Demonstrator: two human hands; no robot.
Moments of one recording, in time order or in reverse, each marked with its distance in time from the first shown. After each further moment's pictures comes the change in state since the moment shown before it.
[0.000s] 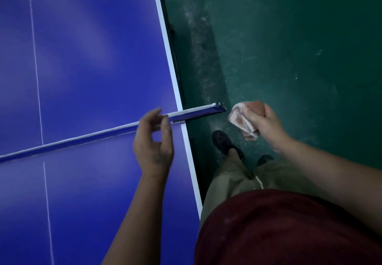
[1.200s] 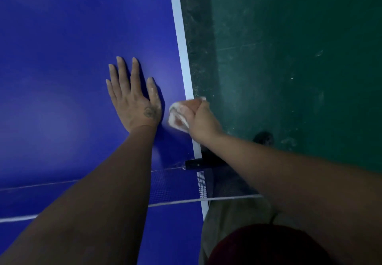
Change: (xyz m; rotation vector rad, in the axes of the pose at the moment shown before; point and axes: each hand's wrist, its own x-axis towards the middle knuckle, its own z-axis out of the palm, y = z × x) left_hand 0.230 -0.240 0.152 0.549 -0.146 -0.095; right_hand 0.213 -0.057 0.267 -0.695 -0.052 0.203
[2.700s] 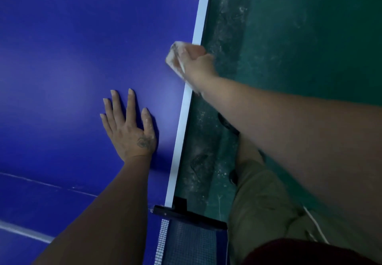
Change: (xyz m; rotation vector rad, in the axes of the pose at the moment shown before) left_hand 0.021 0.042 0.011 0.097 0.053 -0.377; right_hand 0.155 -0.194 -0.097 0.059 -0.013 -0.092
